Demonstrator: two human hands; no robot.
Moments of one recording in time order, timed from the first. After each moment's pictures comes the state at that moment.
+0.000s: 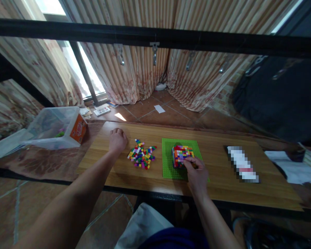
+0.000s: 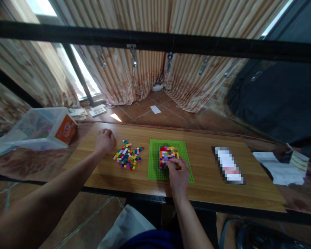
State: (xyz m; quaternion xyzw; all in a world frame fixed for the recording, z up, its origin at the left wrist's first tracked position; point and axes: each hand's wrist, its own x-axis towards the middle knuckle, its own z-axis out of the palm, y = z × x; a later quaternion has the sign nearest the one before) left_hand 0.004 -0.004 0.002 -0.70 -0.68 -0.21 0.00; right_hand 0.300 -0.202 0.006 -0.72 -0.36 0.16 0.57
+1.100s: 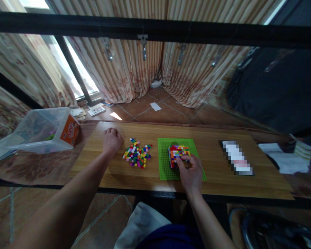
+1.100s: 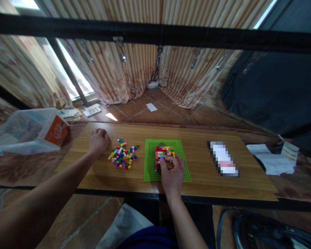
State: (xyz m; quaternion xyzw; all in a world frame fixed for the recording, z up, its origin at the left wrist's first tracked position) left_hand 0.002 -0.001 0.000 -0.71 -0.67 -0.22 0.01; right_hand 0.285 -0.212 0.016 -0.76 -0.39 0.08 0.51
